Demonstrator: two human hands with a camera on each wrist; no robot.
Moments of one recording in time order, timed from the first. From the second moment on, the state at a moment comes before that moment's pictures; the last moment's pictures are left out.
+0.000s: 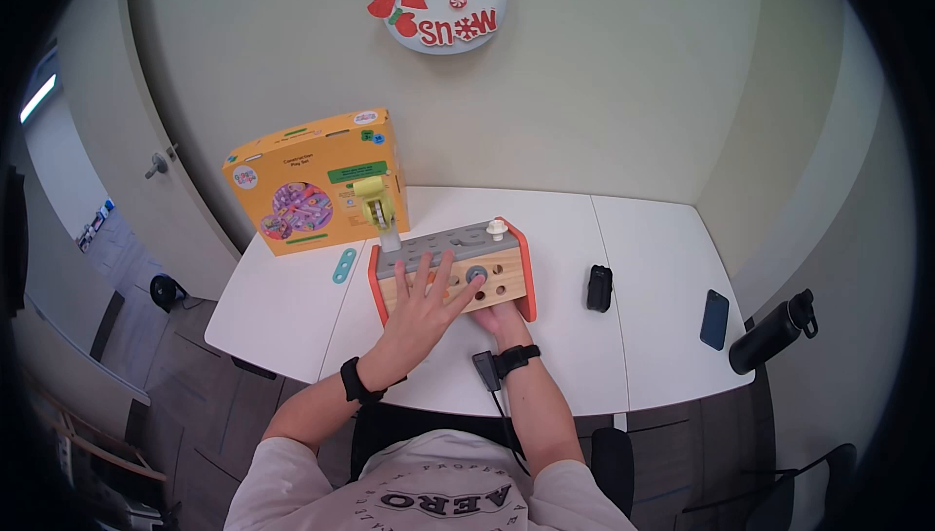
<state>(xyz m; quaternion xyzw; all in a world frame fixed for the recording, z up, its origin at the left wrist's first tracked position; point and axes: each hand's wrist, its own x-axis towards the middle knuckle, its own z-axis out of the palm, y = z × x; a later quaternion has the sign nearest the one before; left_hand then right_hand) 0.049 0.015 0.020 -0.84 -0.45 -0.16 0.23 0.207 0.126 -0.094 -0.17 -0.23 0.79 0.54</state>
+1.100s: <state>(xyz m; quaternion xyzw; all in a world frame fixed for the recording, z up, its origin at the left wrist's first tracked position) 0.049 0.016 0.019 -0.84 -0.46 -0.16 0.24 0.205 0.128 -0.097 -0.17 -0.22 0.78 0.56</state>
